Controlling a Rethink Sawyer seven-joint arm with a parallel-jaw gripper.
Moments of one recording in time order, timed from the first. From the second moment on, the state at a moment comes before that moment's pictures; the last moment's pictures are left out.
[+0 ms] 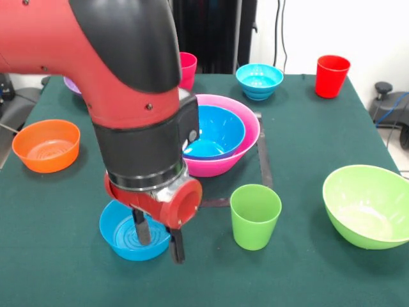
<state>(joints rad) -0.45 -0.27 0.35 0.82 -0.25 0.93 2.21</state>
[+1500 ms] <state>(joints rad) -0.51 -0.37 0.35 1.10 -0.25 0.74 2.21</state>
